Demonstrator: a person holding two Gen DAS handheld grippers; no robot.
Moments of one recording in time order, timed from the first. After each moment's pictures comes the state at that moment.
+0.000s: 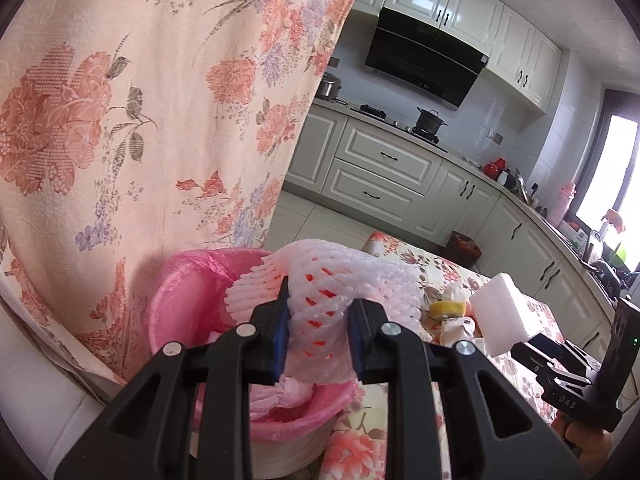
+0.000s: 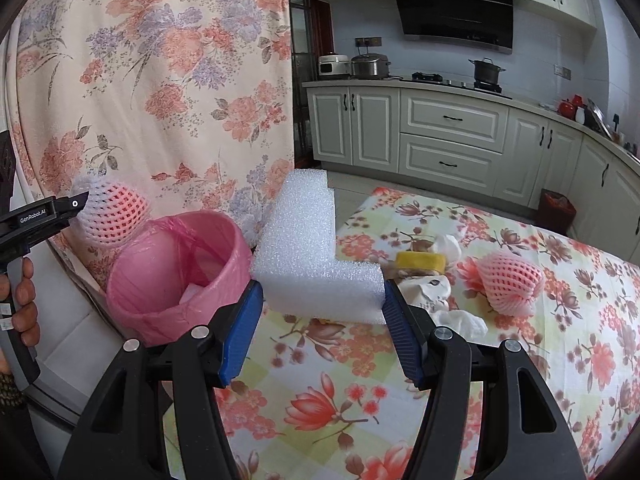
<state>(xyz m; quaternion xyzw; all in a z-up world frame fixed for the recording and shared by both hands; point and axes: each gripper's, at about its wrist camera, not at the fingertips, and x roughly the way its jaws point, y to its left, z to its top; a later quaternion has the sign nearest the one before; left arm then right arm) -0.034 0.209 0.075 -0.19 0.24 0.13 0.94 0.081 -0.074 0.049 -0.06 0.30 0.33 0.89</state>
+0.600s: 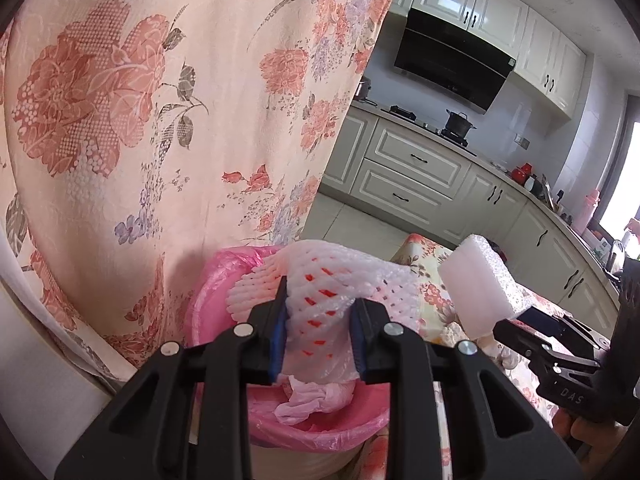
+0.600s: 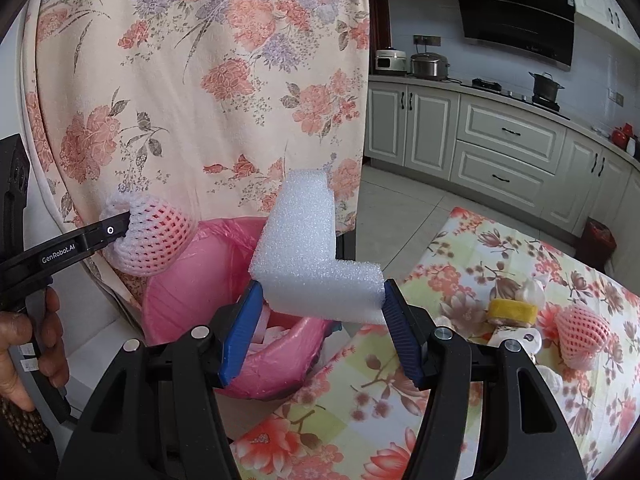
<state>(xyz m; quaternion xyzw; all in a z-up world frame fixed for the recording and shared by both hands) -0.041 0.242 0.055 -0.20 0.25 0.17 0.93 0.084 0.036 0.054 -0.10 0.30 0.41 0.86</state>
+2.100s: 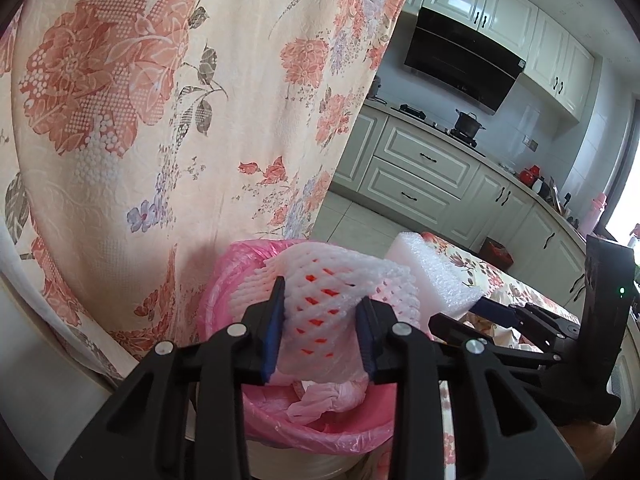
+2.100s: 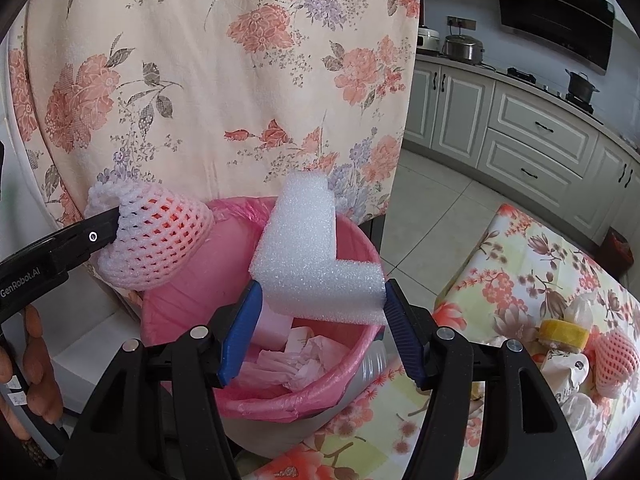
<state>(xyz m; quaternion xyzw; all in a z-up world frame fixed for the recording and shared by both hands) -0.038 0.249 0.045 -0.21 0.25 0.18 0.93 0.092 0.107 0.030 -0.14 0.33 0.43 0.83</state>
